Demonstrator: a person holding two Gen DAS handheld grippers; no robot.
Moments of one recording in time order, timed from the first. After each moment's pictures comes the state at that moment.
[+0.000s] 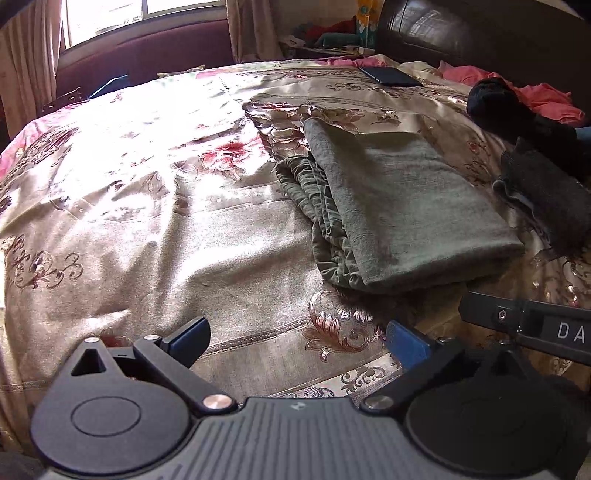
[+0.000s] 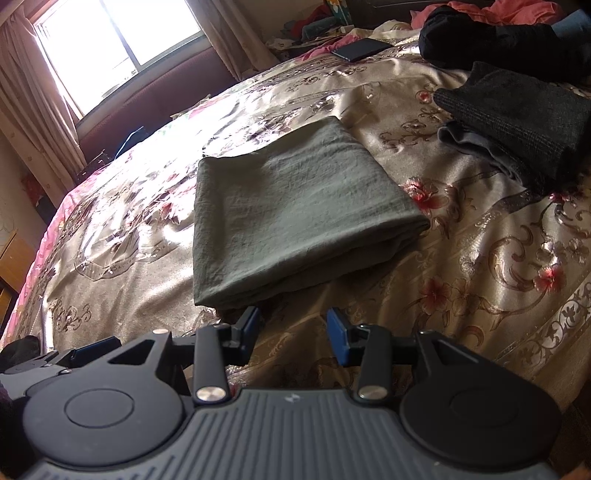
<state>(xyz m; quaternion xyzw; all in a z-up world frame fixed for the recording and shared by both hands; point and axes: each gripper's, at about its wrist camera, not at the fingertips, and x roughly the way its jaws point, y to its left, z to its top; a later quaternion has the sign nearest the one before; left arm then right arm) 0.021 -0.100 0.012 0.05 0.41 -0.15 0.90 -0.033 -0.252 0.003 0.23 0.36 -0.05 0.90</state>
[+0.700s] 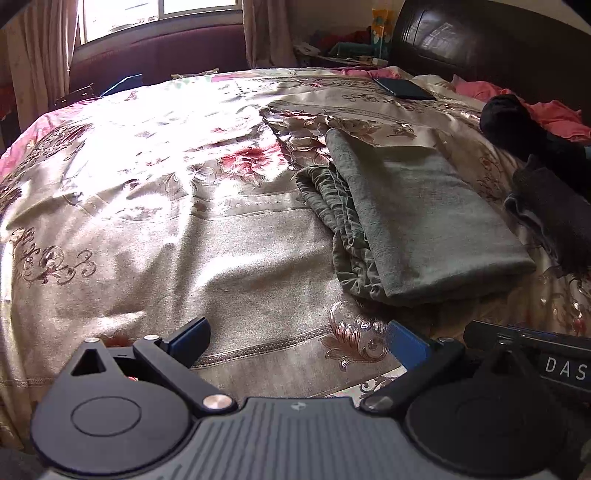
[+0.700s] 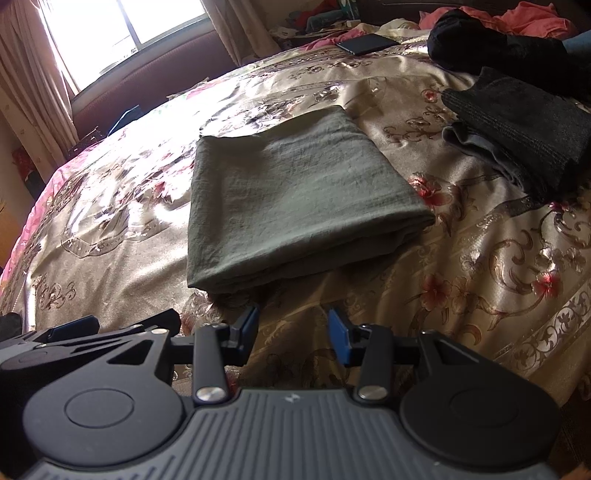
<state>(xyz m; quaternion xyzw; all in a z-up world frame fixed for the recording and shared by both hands) 0.023 -0.087 0.014 0.03 0.39 -0.14 0.91 -0.025 -0.242 0.000 0.19 0.39 -0.06 0.90</state>
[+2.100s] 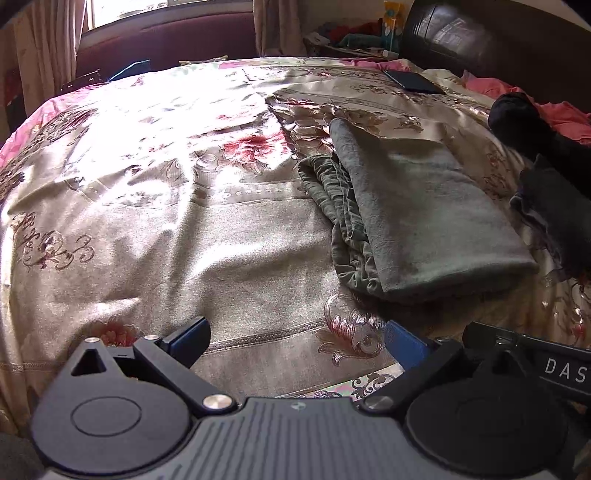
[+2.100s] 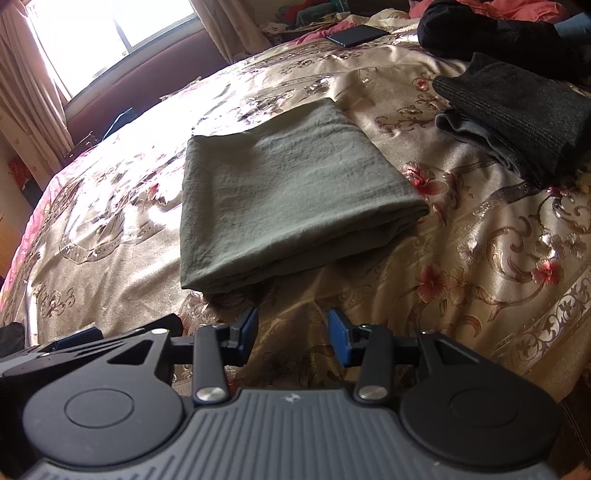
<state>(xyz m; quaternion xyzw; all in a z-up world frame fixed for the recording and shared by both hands) 0.026 -0.093 0.012 0.02 0.41 -0.12 0.90 -0.025 -0.249 -0.002 0.21 0.39 -0.07 0.89</state>
